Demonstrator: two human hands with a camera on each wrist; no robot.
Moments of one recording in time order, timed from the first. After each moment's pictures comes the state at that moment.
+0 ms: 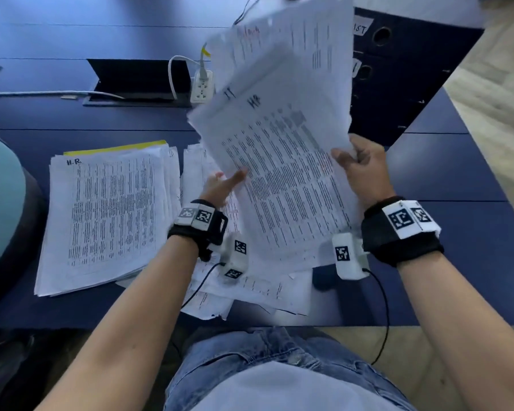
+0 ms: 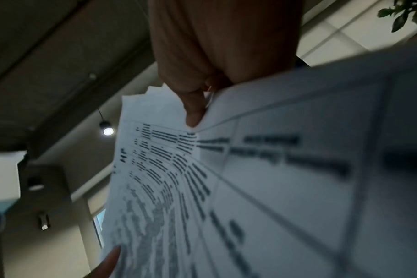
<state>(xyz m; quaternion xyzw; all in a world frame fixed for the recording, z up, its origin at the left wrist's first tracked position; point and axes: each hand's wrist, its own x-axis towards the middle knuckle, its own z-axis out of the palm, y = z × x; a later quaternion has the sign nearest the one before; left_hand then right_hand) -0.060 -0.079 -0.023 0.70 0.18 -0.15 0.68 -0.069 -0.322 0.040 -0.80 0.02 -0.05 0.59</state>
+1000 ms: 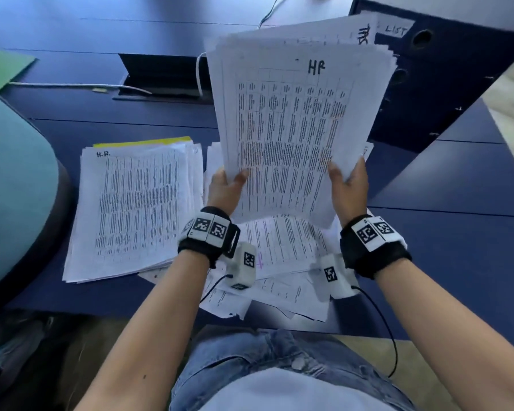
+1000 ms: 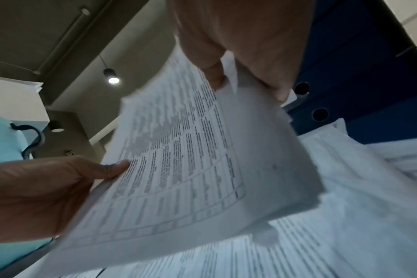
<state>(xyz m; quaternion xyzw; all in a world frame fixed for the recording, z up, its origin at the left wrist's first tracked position) -0.074 -0.060 -0.011 0.76 0.18 -0.02 0.62 -0.072 -0.263 0.000 -0.78 0.09 -0.11 0.61</state>
